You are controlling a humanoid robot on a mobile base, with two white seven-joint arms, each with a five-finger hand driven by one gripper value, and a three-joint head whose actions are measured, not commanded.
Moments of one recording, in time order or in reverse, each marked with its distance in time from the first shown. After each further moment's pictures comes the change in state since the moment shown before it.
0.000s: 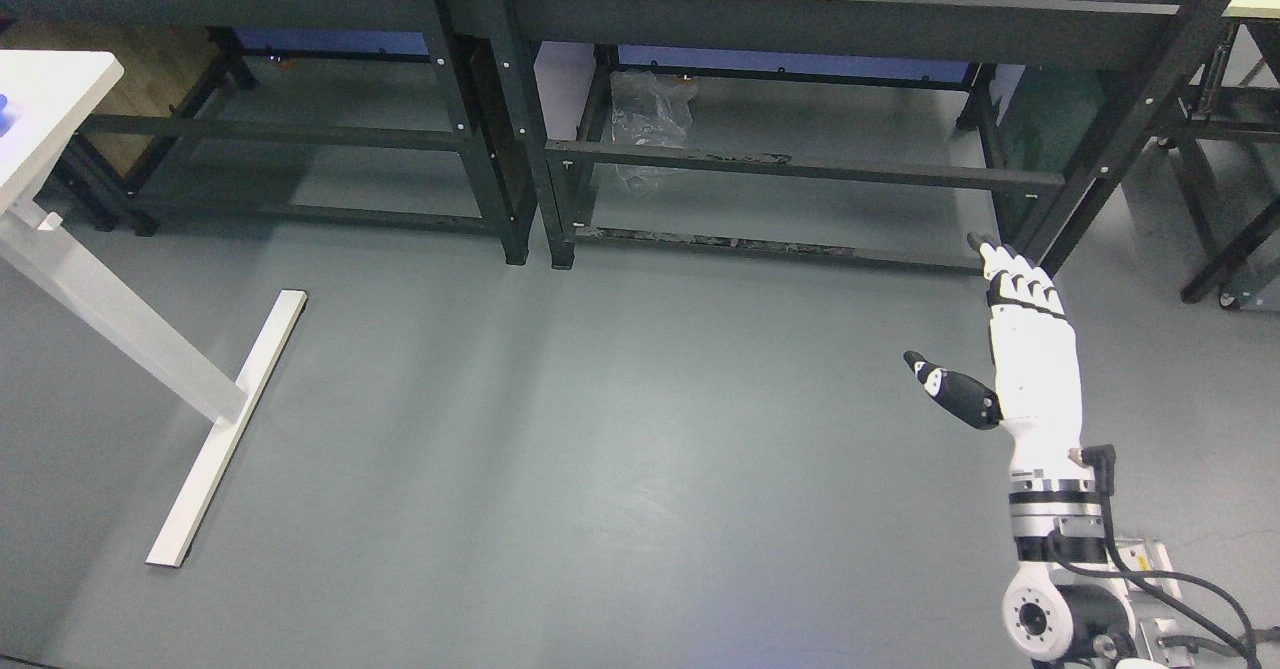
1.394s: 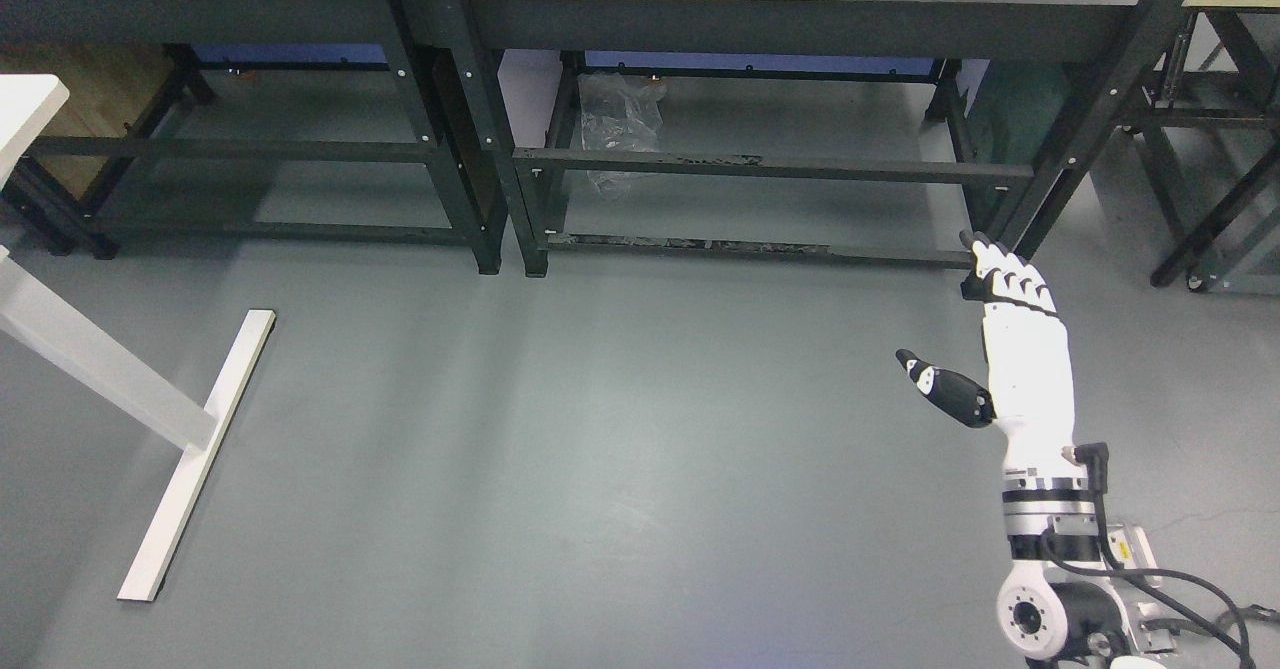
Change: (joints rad) left arm 0.000 0.000 0.000 0.000 0.000 0.000 0.000; right arm -0.004 0.000 0.015 0.000 -0.012 0.000 -0.002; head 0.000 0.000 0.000
